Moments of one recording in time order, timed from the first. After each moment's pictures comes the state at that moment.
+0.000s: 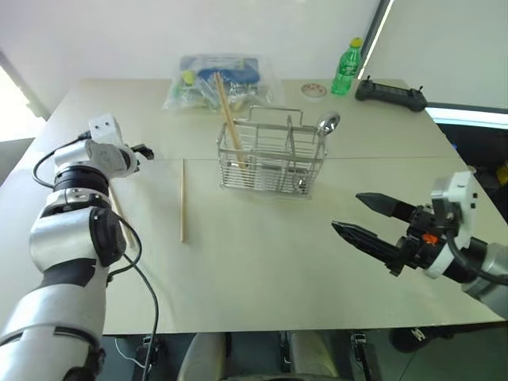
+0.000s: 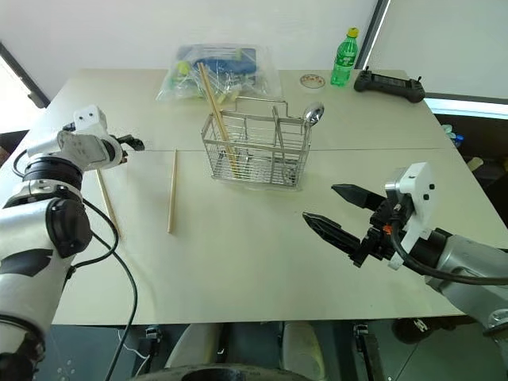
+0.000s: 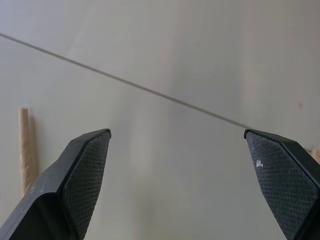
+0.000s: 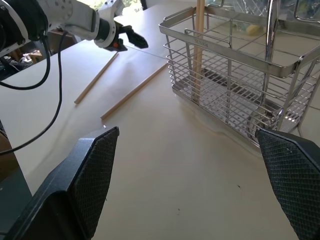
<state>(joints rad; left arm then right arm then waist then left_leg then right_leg) -1.23 0.56 0.34 1.17 -0.24 0.70 -0.01 0.15 -0.88 -0.54 -0.80 1.26 0.82 0.41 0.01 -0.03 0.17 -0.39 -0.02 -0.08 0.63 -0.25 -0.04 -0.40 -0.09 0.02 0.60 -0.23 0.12</state>
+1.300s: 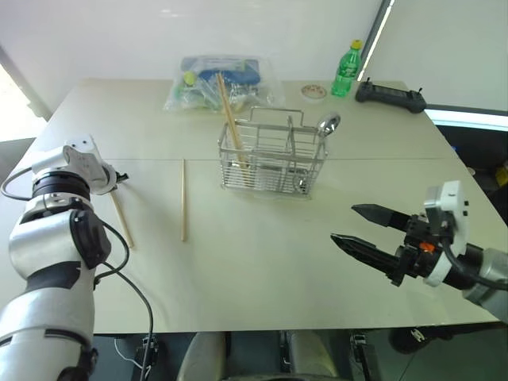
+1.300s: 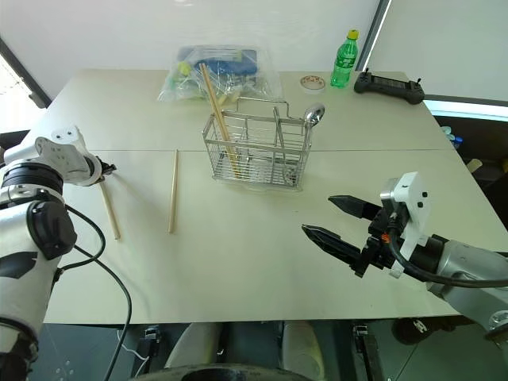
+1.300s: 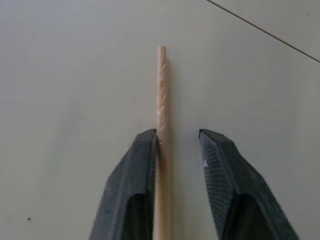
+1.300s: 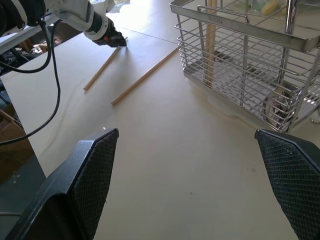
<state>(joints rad) -1.18 0.64 0.38 1.23 -0.22 0.85 0.14 0.21 -0.91 -0.53 -0.78 1.25 0.81 0.48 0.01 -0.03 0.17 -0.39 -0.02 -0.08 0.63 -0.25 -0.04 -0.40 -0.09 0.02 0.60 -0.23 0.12</state>
